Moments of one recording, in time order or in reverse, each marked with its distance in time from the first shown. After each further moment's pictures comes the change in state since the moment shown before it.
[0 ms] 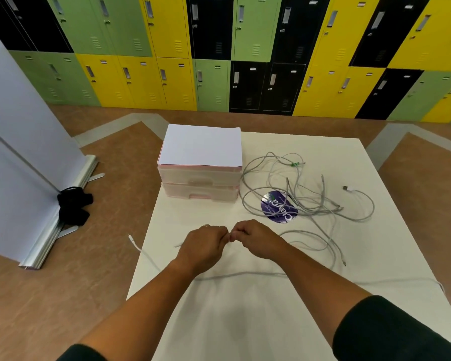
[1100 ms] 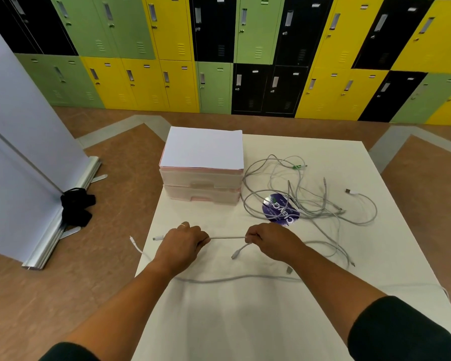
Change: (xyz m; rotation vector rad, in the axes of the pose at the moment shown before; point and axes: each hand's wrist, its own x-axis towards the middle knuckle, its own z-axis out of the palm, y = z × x) left_hand -0.009 -0.054 -0.006 0.244 0.170 0.078; right_hand 0.004 0.032 -0.021 -0.405 -0.014 -0.009
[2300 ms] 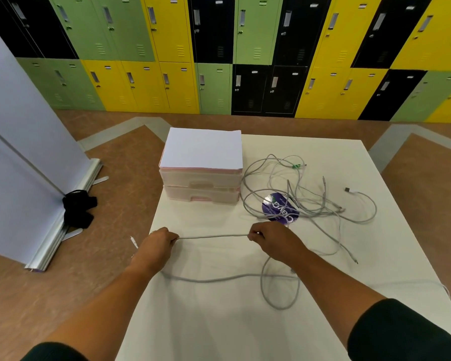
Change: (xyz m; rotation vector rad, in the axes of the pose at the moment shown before) left_hand -0.023 -0.054 0.000 -0.091 -0.194 -0.364; right_hand -0.008 0.004 0.003 0.062 0.140 0.001
